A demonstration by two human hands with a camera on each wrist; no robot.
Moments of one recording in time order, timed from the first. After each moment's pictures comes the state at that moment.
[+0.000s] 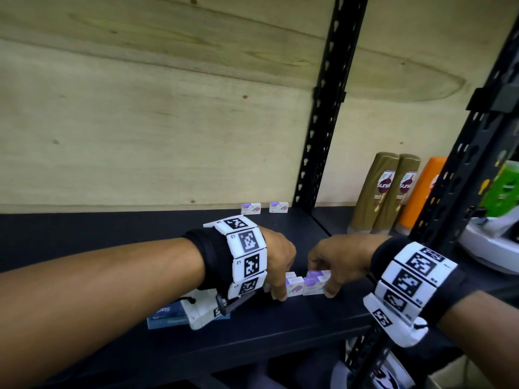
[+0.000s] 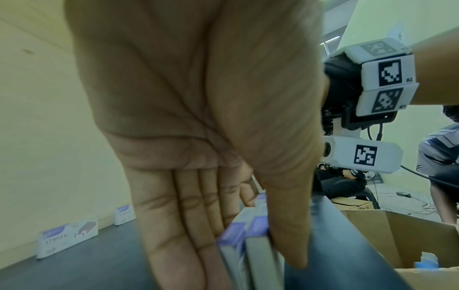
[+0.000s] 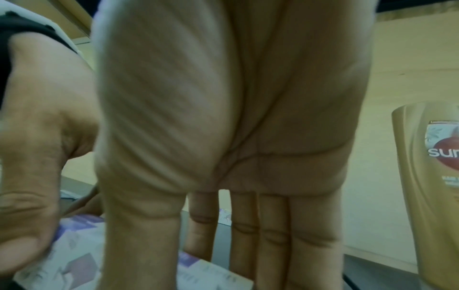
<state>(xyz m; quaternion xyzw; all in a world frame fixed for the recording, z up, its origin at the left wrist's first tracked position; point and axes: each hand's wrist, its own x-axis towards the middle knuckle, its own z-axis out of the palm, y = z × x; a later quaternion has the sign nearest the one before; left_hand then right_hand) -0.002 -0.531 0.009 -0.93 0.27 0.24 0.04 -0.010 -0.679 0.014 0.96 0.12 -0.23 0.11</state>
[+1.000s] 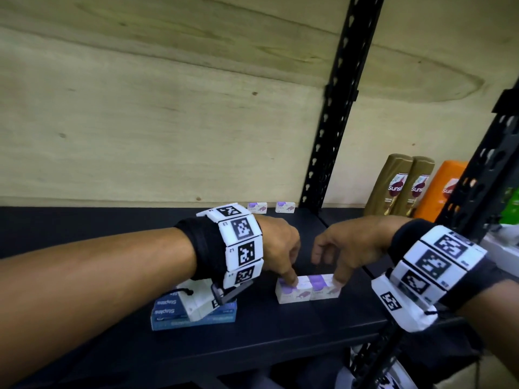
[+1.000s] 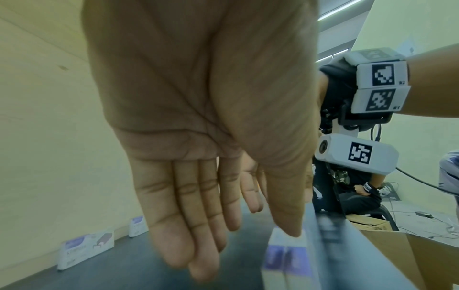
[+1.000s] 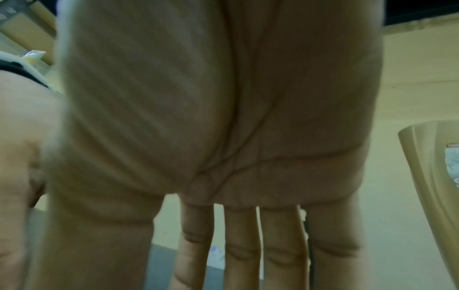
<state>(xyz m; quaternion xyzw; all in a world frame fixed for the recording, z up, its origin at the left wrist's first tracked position) 0.007 -0.515 0.017 -0.94 0.29 0.14 -0.01 0.003 -0.676 0.044 0.95 0.13 -0.26 0.08</state>
